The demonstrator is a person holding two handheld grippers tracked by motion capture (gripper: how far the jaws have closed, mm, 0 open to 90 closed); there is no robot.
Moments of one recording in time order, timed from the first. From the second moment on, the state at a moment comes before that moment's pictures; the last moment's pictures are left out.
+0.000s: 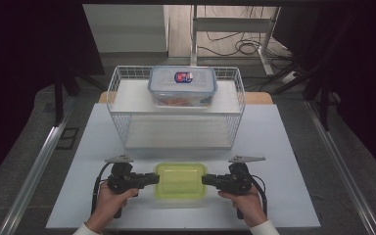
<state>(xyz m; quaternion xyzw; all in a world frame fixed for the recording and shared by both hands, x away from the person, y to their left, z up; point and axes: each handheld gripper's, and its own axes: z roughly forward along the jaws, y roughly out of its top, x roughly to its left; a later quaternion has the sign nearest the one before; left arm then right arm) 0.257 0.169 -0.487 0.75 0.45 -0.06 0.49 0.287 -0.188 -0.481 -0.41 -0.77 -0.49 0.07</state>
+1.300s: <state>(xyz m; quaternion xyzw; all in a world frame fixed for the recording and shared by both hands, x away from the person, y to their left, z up) 0.281 0.170 -0.430 0.74 0.42 -0.03 0.53 0.303 -0.190 -0.419 -0.37 -0.77 -0.53 0.01</state>
